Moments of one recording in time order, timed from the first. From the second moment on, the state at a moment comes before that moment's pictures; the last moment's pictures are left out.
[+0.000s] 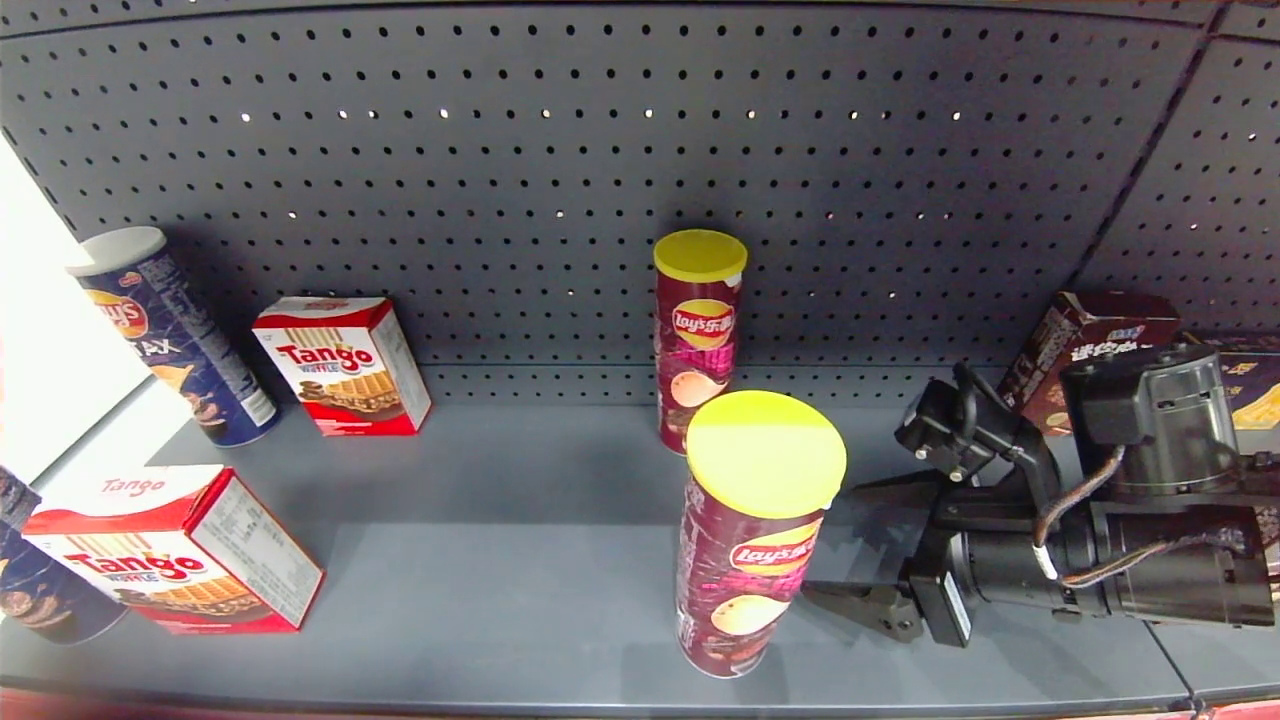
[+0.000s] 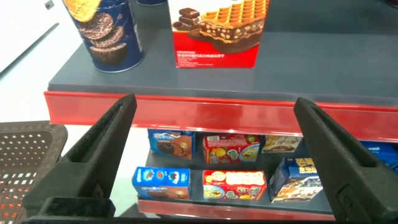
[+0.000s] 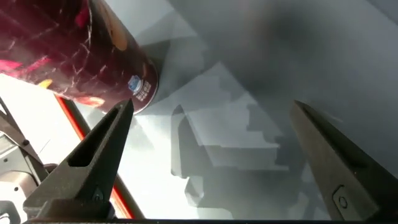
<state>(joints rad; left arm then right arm) 0.00 0.00 0.00 0.00 0.06 -0.01 0.59 1.51 -0.75 -0.25 0.24 -0.25</state>
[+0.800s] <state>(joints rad) 0.00 0.00 0.00 0.00 0.06 -0.02 0.63 1.52 -0.72 -0.25 0.23 -0.25</state>
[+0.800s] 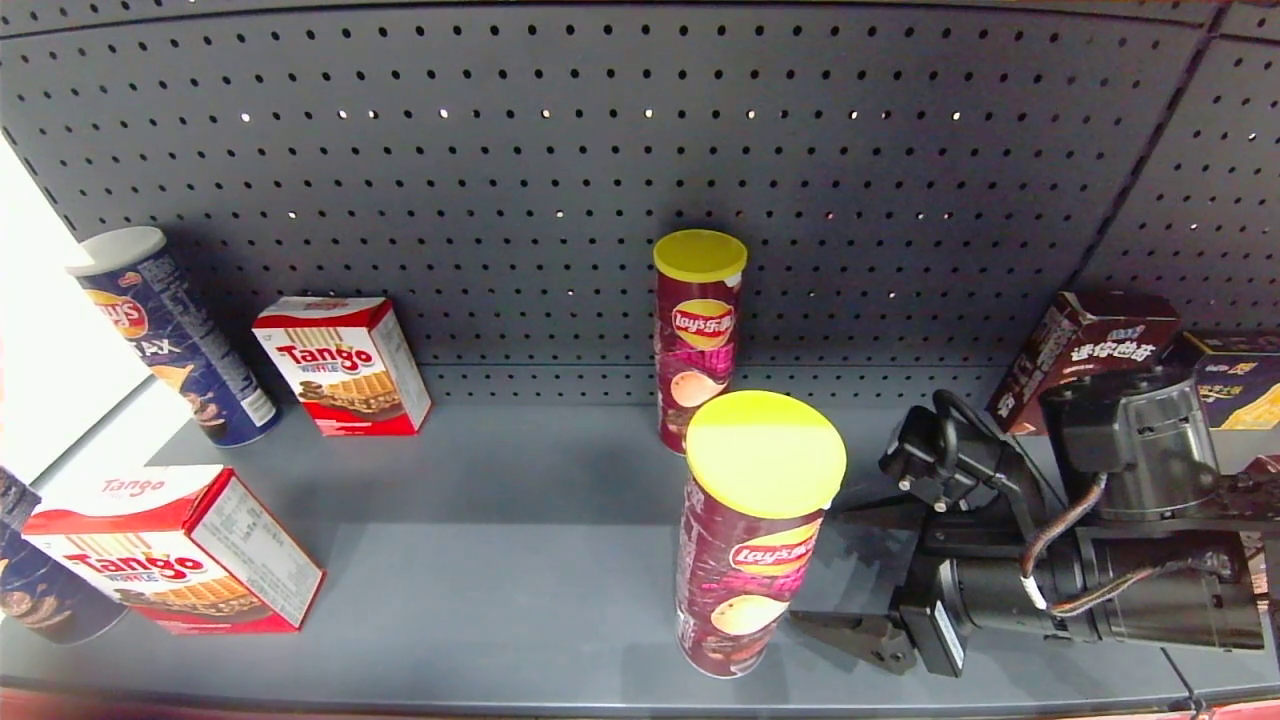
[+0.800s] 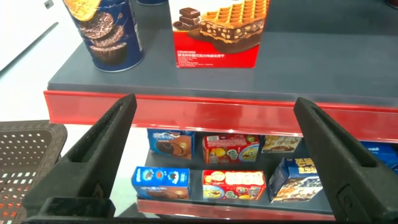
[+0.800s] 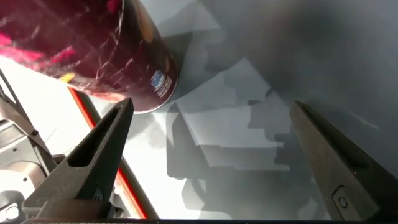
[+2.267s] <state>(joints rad) 0.00 0.00 0.00 0.00 0.06 -0.02 0.61 1.54 -0.73 -0.25 0.23 -0.25</state>
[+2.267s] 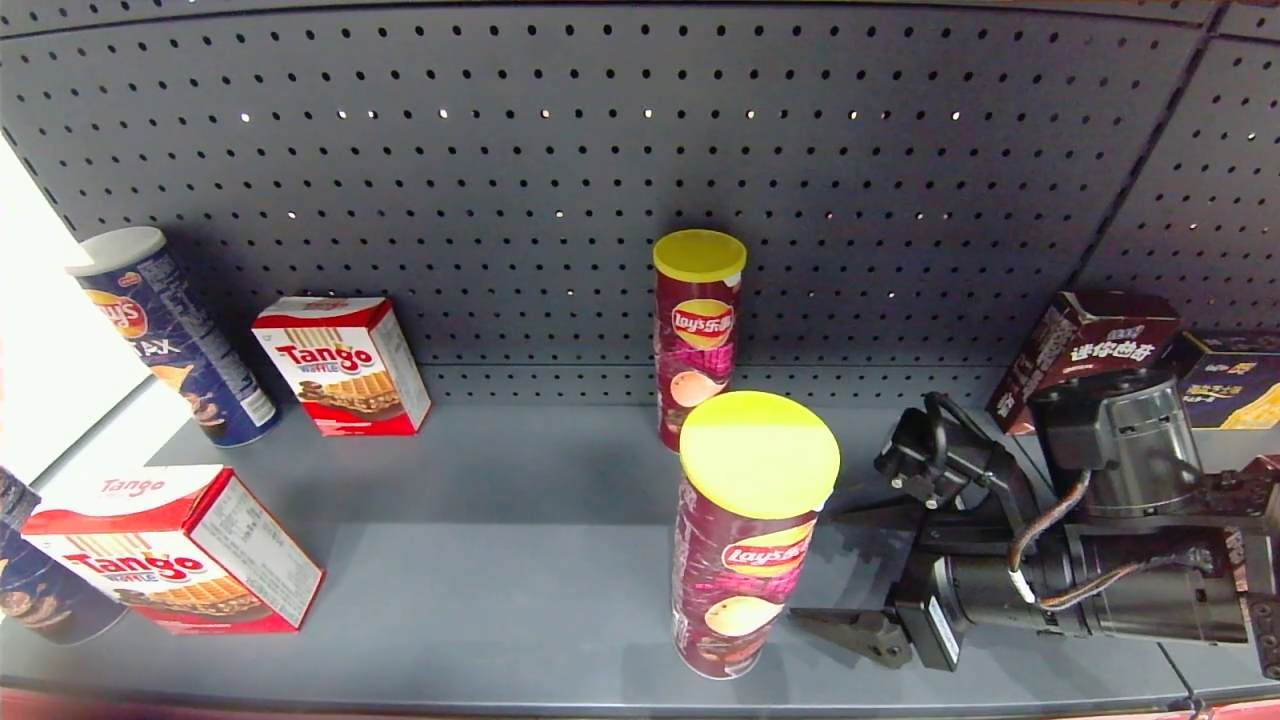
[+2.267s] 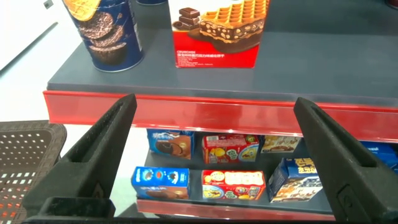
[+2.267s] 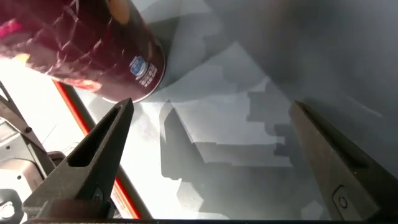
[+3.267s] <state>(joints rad) 0.00 0.00 0.00 0.00 0.06 -0.02 0.65 1.57 -0.75 -0.25 0.23 -0.25</state>
